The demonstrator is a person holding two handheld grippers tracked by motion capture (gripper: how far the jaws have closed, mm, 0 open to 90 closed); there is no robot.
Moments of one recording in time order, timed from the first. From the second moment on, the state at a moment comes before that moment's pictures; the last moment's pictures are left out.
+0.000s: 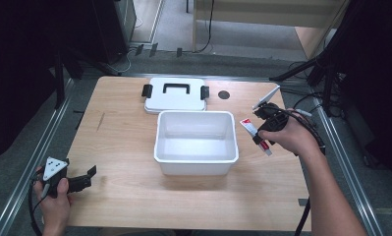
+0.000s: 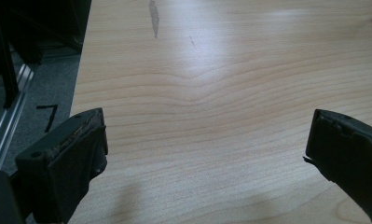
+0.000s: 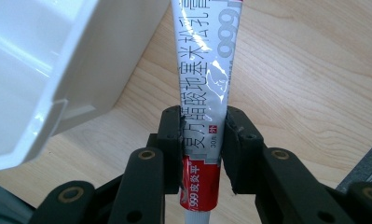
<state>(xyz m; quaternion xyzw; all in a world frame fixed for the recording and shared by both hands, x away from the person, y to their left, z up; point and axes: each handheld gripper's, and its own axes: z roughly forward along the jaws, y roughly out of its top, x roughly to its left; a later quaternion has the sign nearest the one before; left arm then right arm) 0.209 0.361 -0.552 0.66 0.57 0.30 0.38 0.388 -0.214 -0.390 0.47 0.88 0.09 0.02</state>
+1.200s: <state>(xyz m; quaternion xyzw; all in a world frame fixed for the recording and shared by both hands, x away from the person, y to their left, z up) 0.209 0.360 -0.552 0.66 0.57 0.30 0.38 0.391 -0.152 -0.349 0.43 0.90 0.10 0.01</state>
